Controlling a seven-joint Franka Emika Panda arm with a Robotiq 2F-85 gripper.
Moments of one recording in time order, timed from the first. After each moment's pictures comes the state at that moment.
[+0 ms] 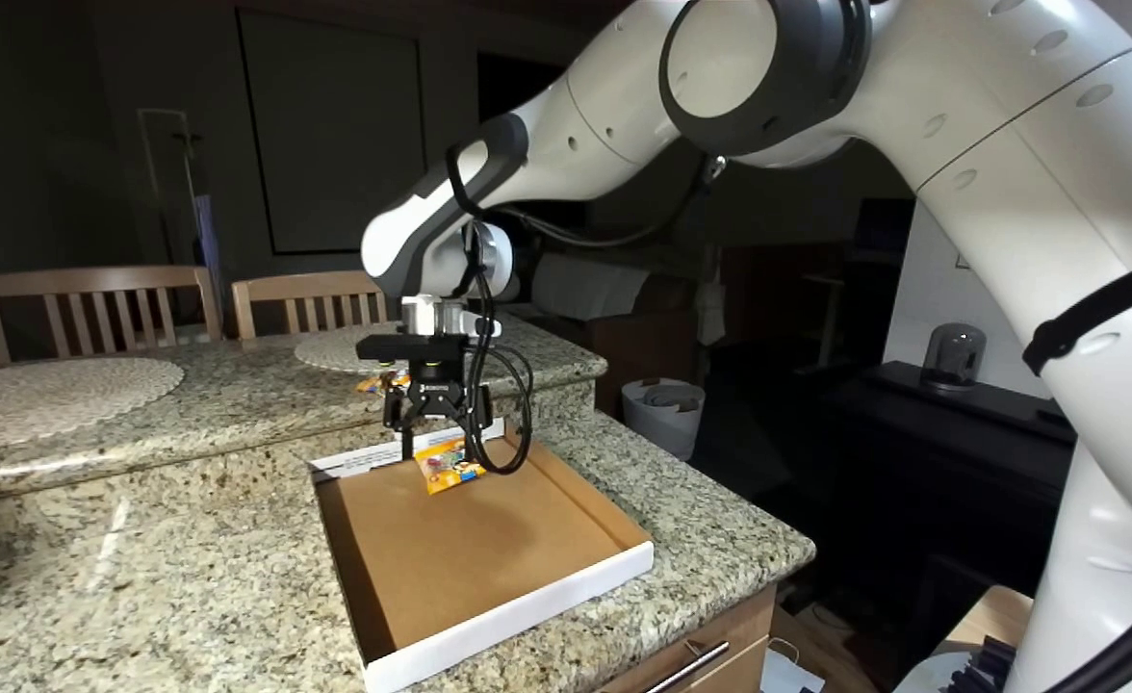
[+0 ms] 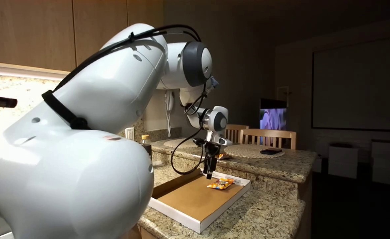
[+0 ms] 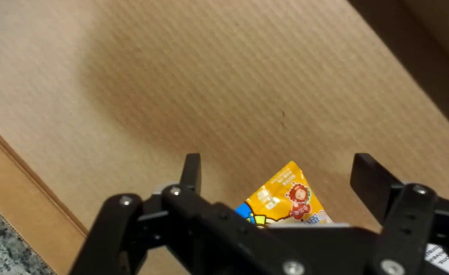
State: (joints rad) arm 0.22 0.69 0.04 -1.49 0.17 1.99 0.98
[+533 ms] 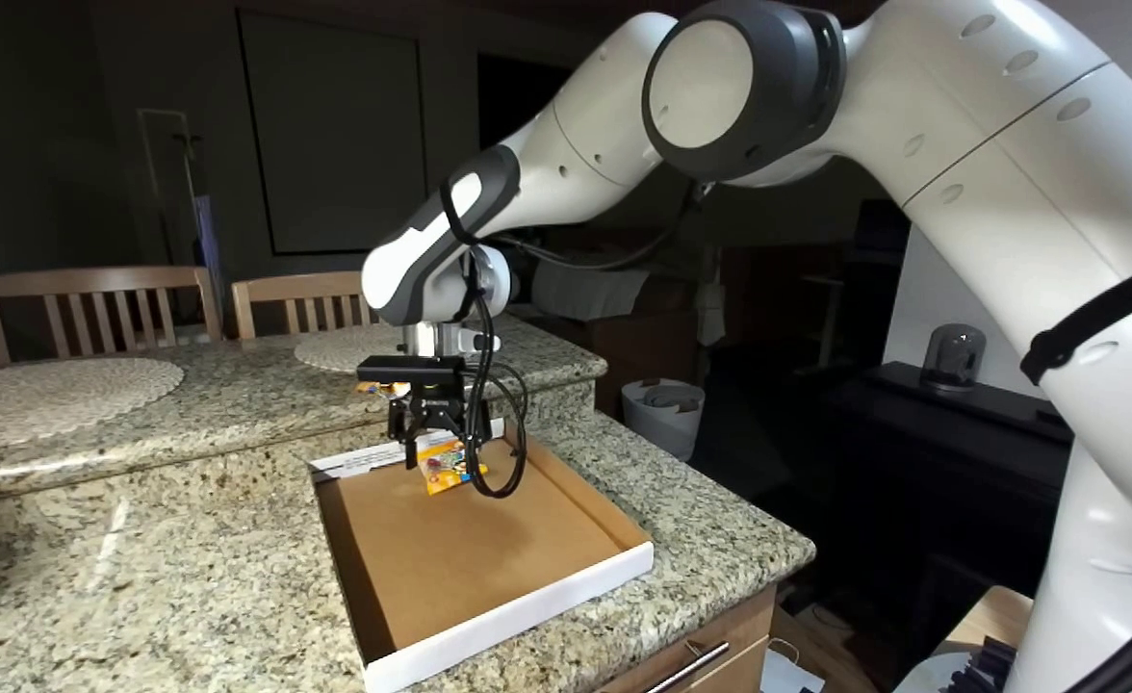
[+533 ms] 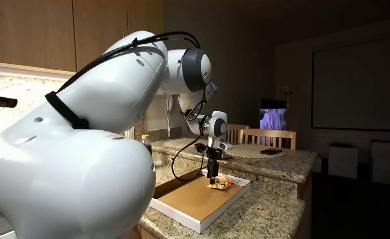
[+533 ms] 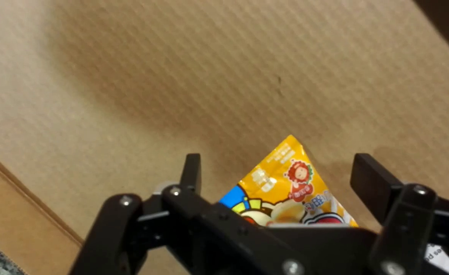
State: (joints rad) arm 0.25 0.75 0.00 -1.48 0.14 2.08 1.03
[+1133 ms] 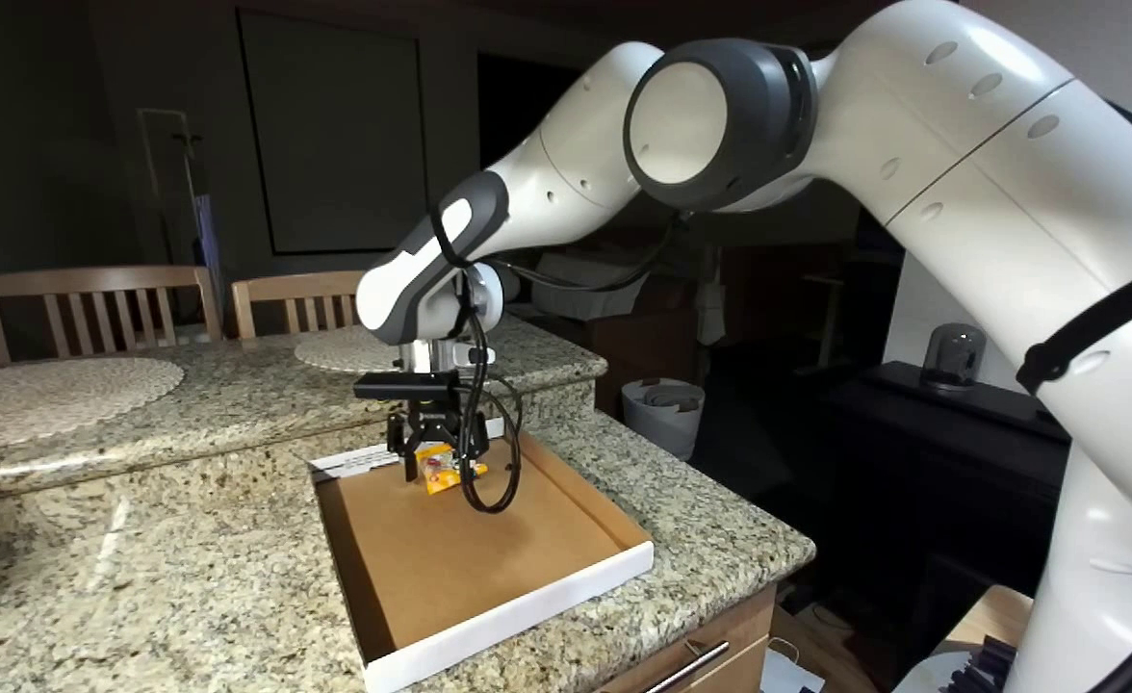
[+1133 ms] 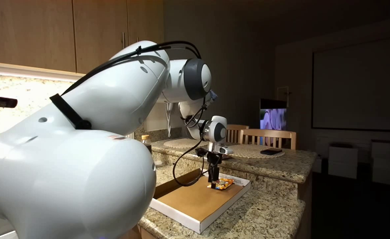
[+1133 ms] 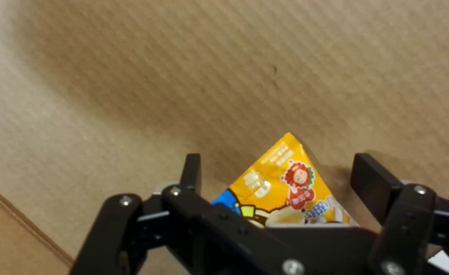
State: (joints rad) arm 0.27 0.82 -0.03 -1.41 0.13 2.08 1.05
